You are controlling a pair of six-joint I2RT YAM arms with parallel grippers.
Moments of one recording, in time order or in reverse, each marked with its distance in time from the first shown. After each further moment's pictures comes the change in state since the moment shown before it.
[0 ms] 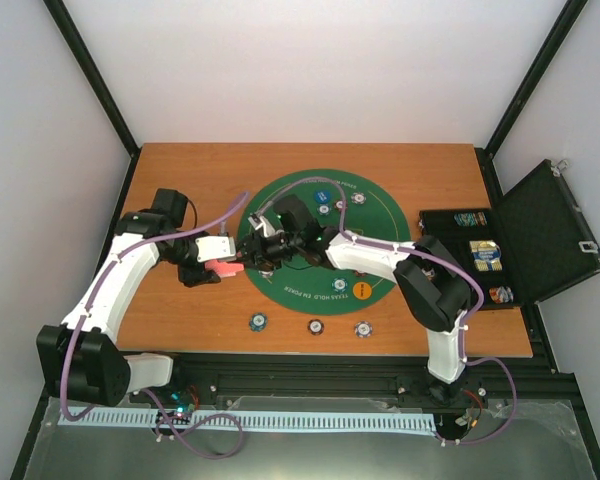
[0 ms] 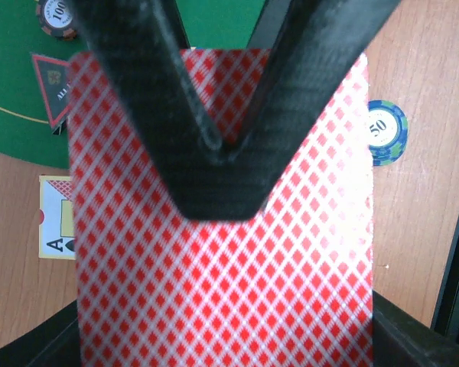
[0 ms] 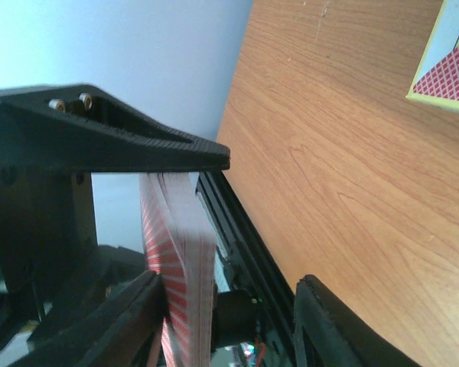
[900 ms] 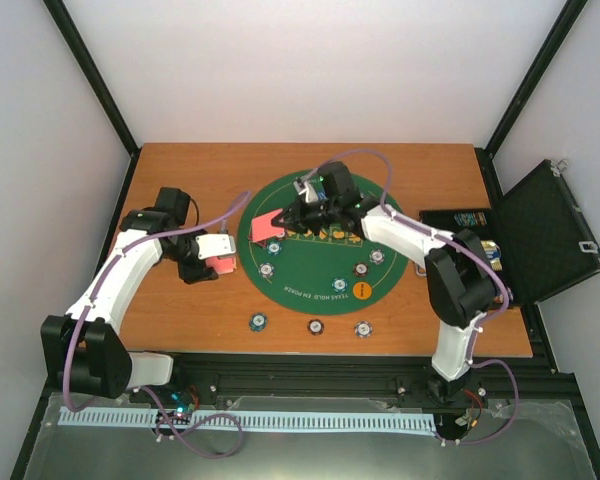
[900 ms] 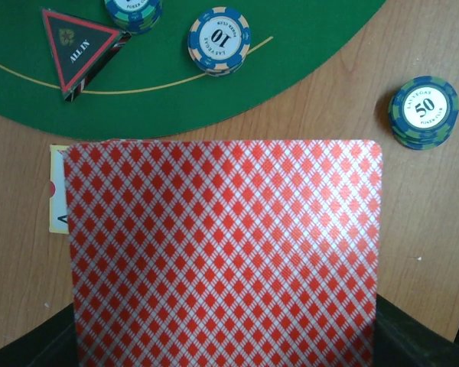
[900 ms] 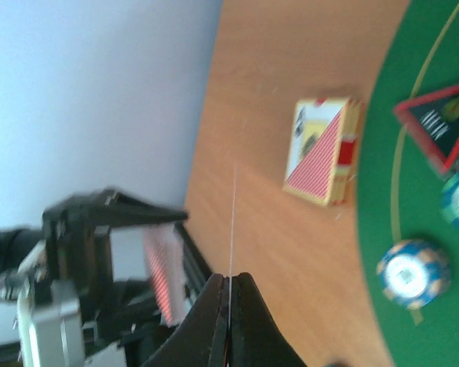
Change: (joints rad) left arm 0.000 0.042 -0.007 0.049 -0.077 -0.033; right arm -0.217 -0.122 0.006 -0.196 0.004 -0.100
